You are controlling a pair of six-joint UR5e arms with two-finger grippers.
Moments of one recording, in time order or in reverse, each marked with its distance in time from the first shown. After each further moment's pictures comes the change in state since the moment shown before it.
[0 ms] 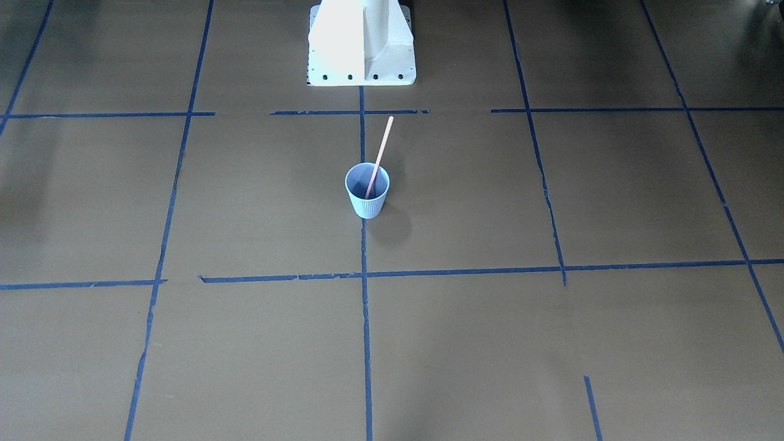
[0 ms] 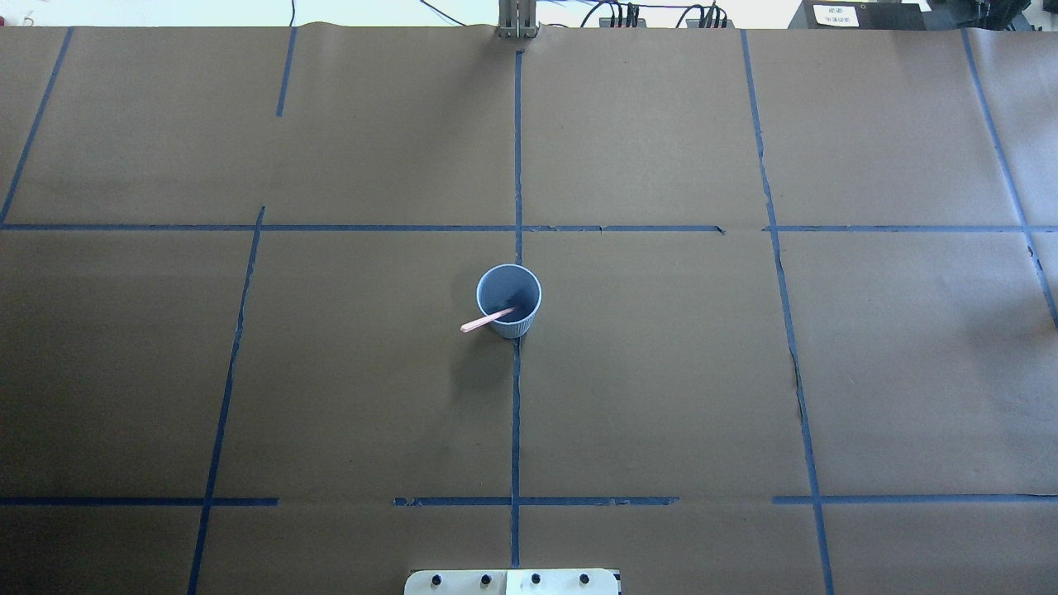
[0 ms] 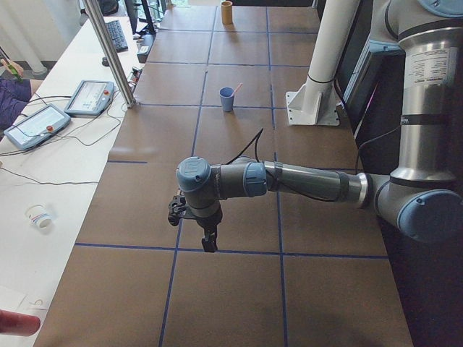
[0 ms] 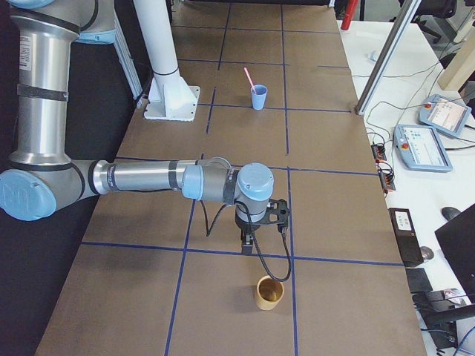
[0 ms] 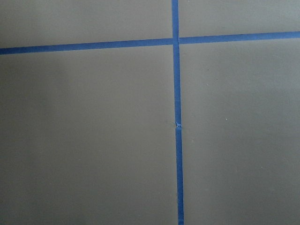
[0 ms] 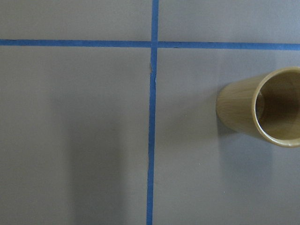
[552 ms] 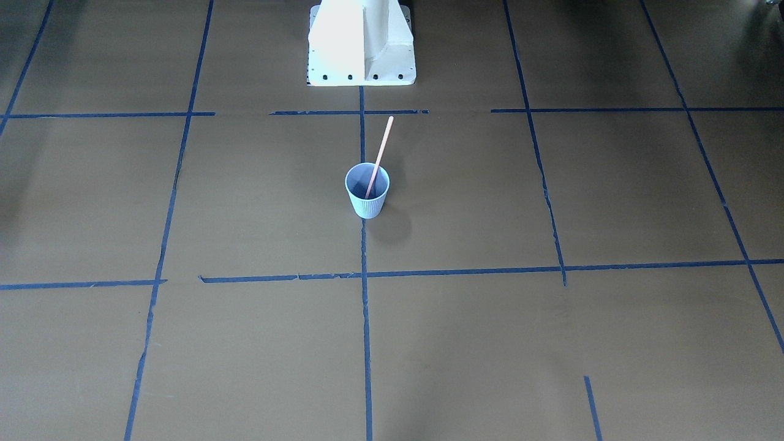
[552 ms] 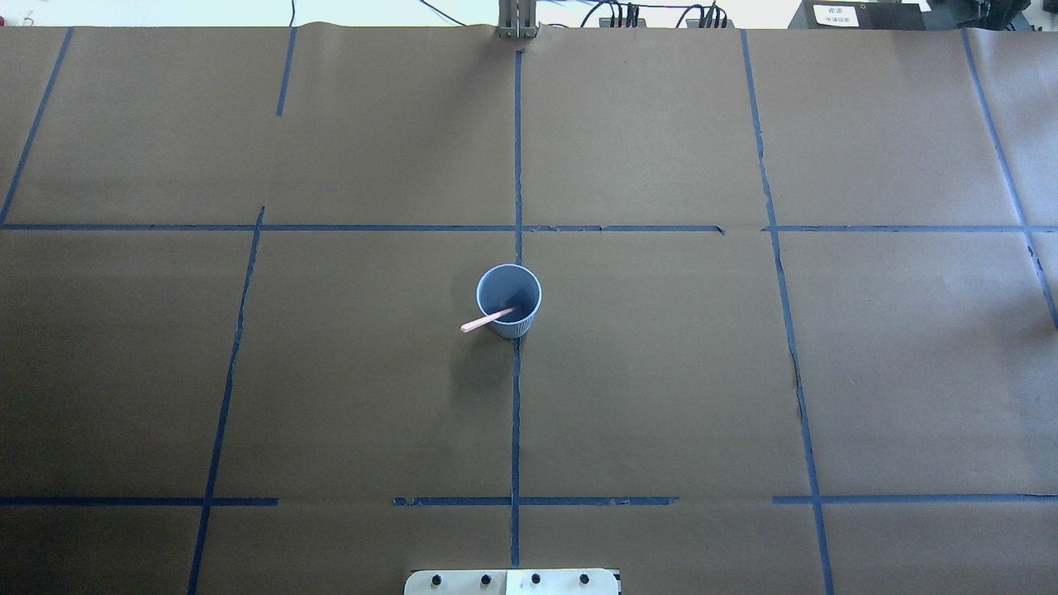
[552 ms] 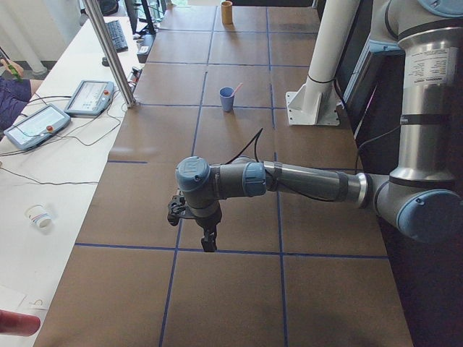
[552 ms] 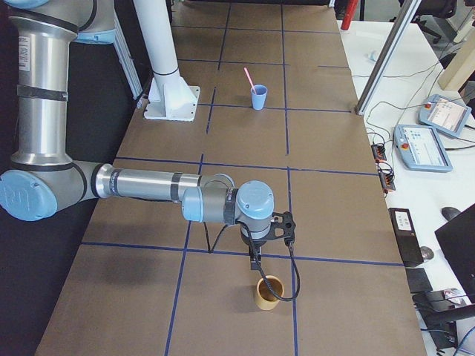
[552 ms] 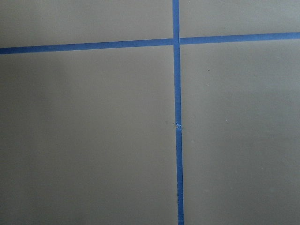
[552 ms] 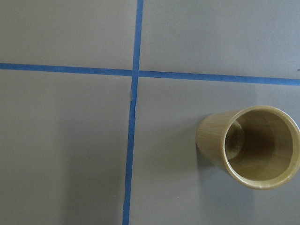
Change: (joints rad) left arm 0.000 -0.003 0.001 0.000 -0.001 -0.001; right arm 0.032 0.025 -0.114 0.169 0.008 0.012
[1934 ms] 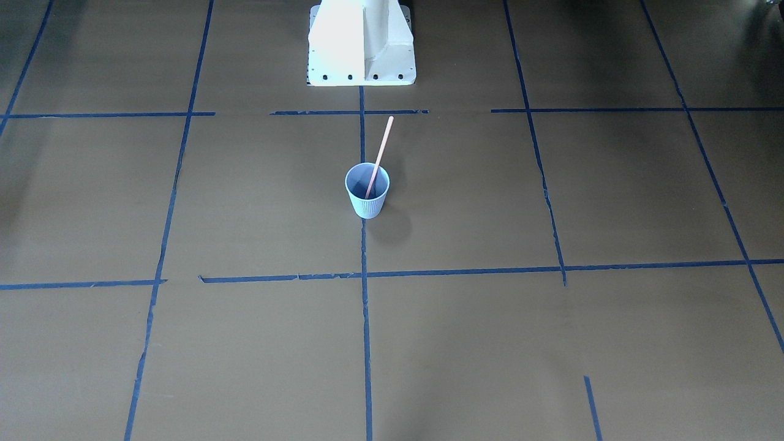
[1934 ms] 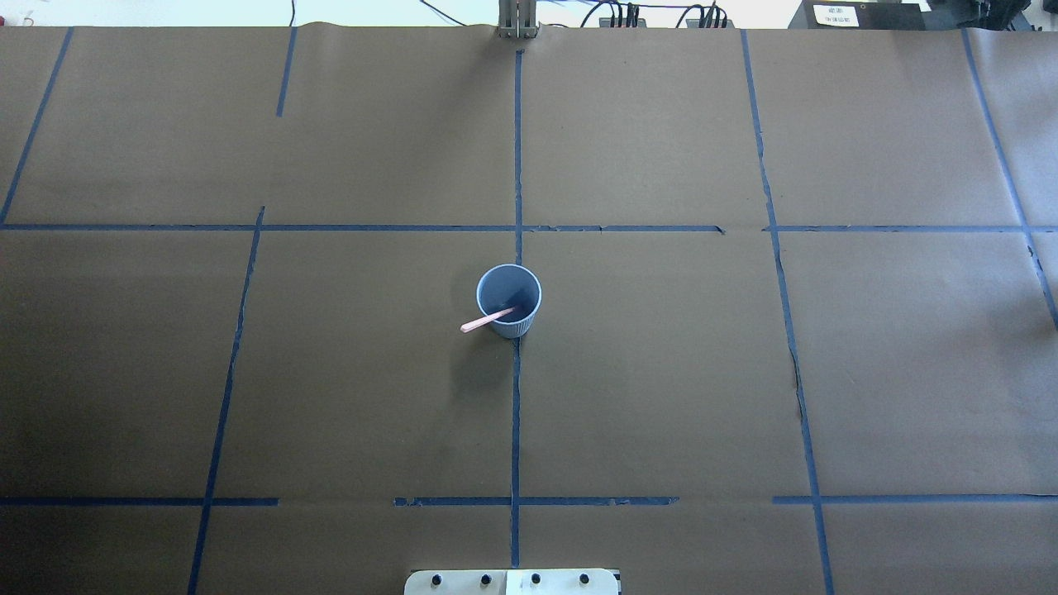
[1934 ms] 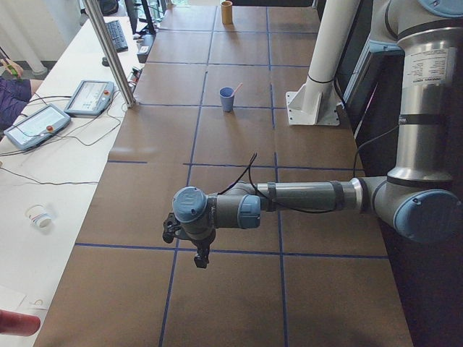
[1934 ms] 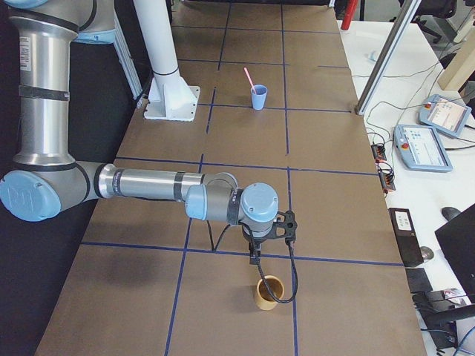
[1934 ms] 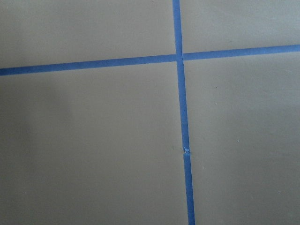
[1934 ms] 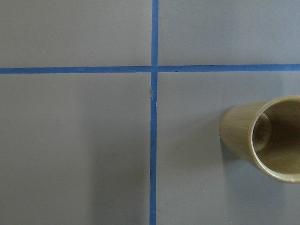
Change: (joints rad) left arm 0.000 -0.014 0.205 -0.268 -0.088 0.002; right arm 0.002 0.014 -0.003 -0.064 0.078 0.003
